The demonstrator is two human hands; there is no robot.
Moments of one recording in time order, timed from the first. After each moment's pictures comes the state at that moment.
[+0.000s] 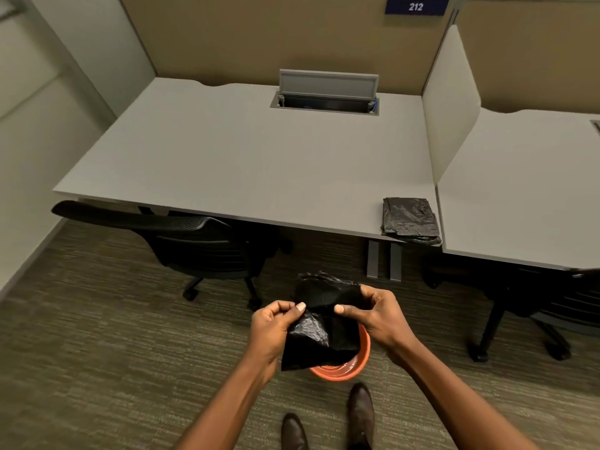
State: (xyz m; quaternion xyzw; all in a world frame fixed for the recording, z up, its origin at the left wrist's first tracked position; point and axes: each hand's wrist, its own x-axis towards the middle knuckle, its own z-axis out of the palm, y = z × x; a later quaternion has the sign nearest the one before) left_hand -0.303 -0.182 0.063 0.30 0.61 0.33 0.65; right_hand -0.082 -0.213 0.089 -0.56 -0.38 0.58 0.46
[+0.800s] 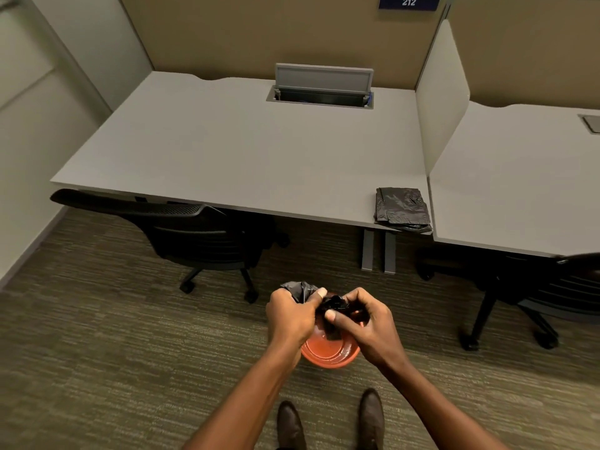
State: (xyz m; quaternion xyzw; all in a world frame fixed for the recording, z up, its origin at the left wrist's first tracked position) left_hand -0.251 -0.215 0.103 0.42 0.68 0.29 0.52; right_hand -0.093 -0.274 0.083 -0.63 -0.49 0.42 0.44
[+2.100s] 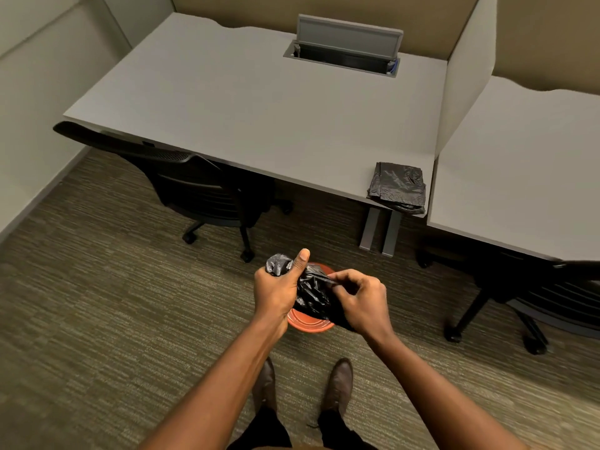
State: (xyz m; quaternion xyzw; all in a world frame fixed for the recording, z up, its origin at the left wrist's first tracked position) left_hand -0.194 -0.255 0.078 0.23 0.66 0.42 0.57; right_hand -0.027 -0.284 0.058 -0.70 -0.53 0.37 0.32
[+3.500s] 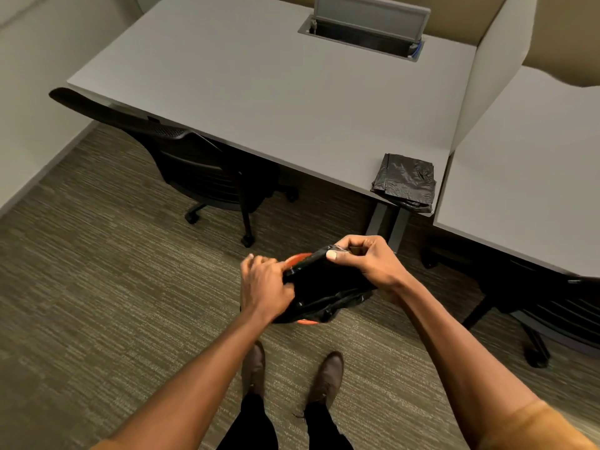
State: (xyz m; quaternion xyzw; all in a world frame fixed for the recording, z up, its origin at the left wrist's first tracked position) left_hand -0.191 -0.248 0.034 0.67 0.72 0.00 0.19; right_hand 0.039 -0.207 0.075 -0.54 -0.50 0.63 0.27
